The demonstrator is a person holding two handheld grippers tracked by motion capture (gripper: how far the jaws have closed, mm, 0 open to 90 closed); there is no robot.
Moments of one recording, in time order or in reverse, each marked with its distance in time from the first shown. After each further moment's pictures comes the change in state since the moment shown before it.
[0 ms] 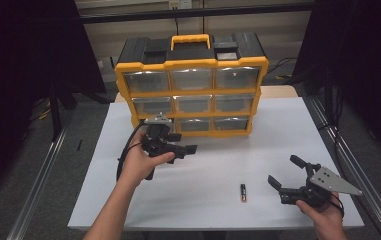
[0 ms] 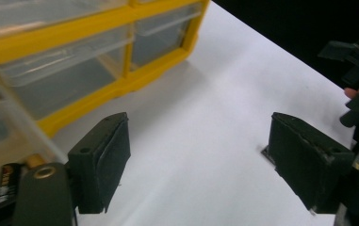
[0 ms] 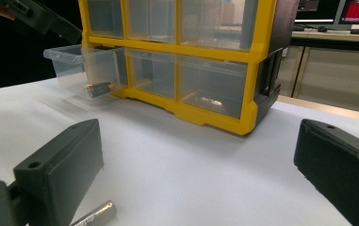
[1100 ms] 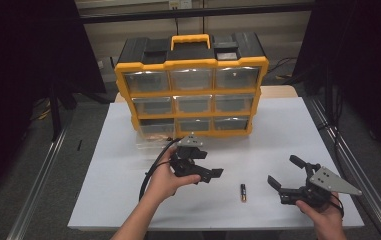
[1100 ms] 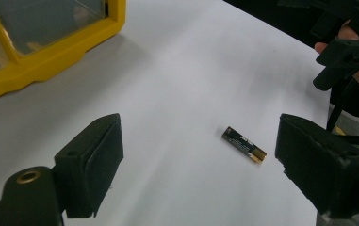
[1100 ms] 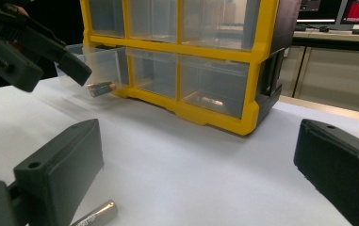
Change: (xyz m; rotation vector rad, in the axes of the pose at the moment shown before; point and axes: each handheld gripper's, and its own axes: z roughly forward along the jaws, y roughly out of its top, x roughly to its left) left arm -0.046 -0.026 0.056 0.080 -0.097 0.105; right arm 0.000 0.000 0.001 -0.002 0.007 -0.010
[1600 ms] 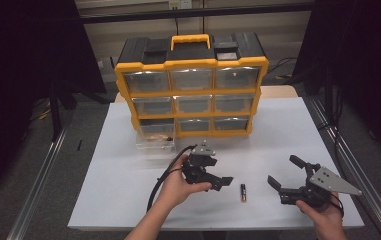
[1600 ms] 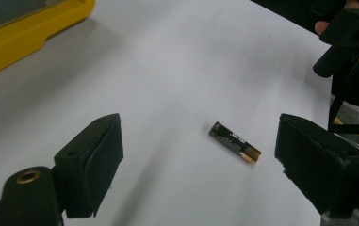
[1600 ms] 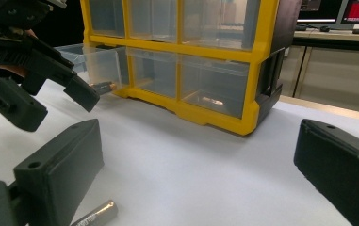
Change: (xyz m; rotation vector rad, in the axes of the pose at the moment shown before) left arm -0.017 -0.007 0.031 0.021 -0.025 0.031; right arm 0.000 0.000 0.000 0.007 0.000 0.004
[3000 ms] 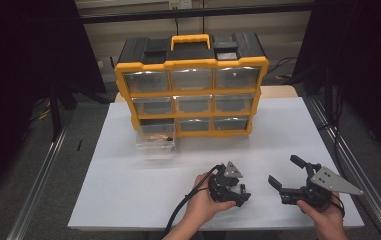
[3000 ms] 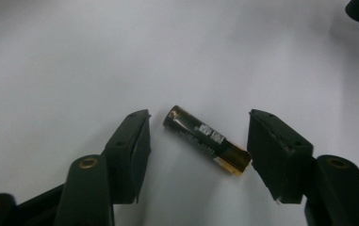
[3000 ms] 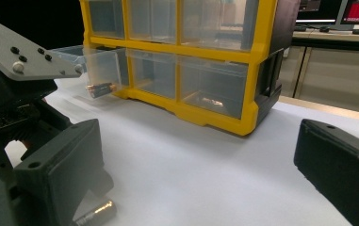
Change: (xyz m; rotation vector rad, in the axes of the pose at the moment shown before) left arm -0.040 -0.020 0.067 0.122 0.036 0.077; right arm -0.001 0.000 -0.001 -0.006 0.001 0.007
